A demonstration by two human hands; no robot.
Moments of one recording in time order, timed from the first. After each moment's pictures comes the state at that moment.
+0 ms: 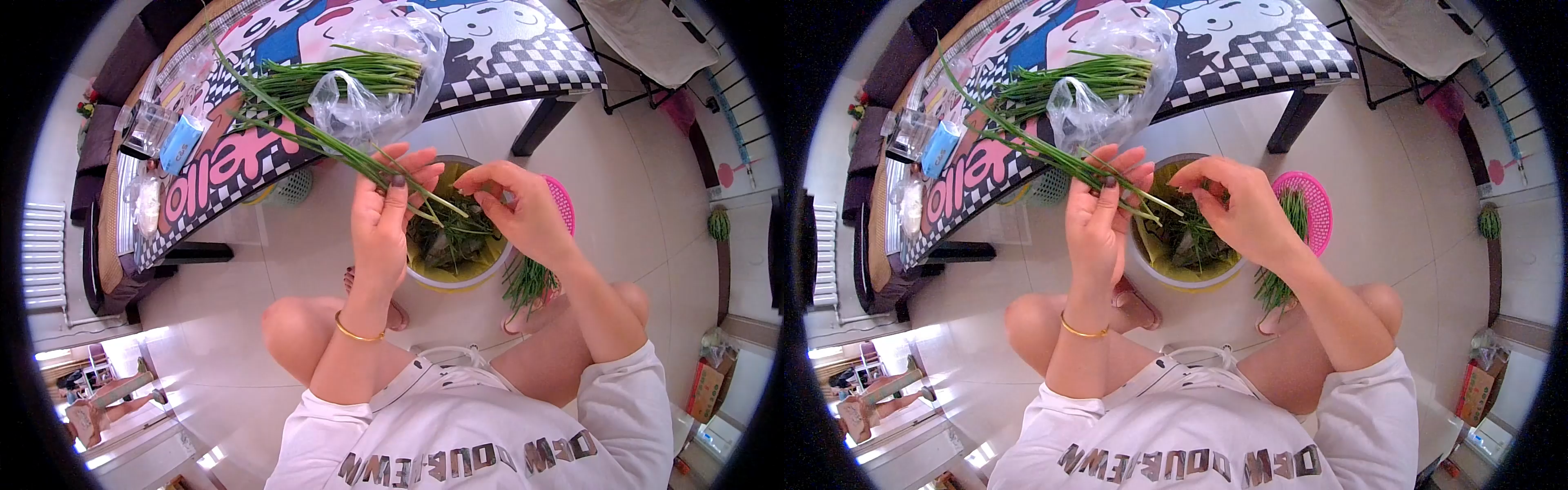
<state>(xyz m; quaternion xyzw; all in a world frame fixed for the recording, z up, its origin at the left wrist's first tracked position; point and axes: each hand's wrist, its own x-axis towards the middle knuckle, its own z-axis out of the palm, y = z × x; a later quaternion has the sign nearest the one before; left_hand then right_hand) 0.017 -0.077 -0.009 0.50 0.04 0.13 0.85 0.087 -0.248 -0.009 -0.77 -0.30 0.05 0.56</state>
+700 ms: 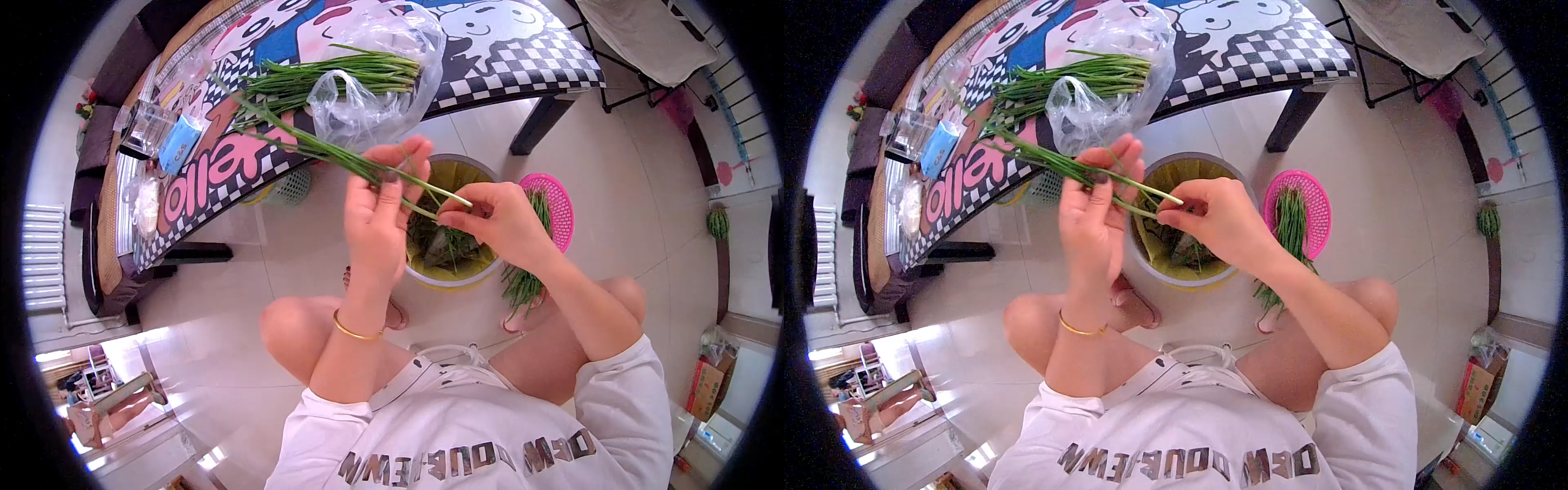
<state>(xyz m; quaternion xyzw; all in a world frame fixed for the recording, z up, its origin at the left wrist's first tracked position) 0.019 -0.077 -0.008 0.45 0.03 0.16 0.88 0.073 -0.238 -0.009 -0.78 -0.20 0.25 0.54</state>
